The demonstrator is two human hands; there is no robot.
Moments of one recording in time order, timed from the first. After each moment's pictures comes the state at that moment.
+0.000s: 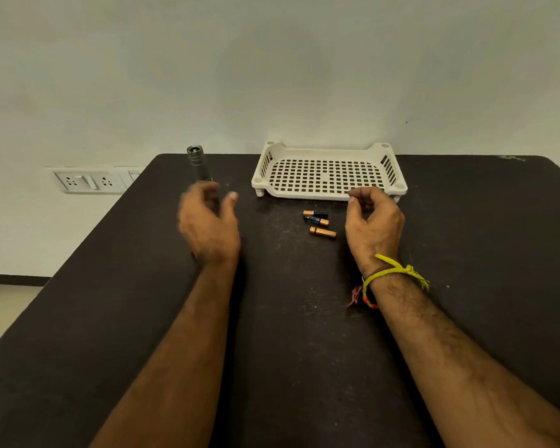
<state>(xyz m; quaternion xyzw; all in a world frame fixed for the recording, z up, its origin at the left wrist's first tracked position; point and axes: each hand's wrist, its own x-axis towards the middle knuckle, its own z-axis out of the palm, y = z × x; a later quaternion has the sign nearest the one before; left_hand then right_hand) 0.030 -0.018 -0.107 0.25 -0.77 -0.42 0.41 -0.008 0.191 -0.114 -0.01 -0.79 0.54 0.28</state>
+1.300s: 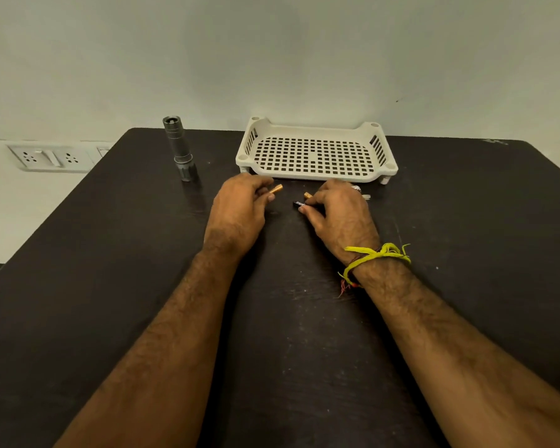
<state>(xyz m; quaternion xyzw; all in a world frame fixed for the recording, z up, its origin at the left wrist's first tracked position) 0.019 0.011 -0.111 0.02 -0.92 -0.32 0.21 -0.002 0.185 -0.109 0.19 -0.95 0.21 0.15</state>
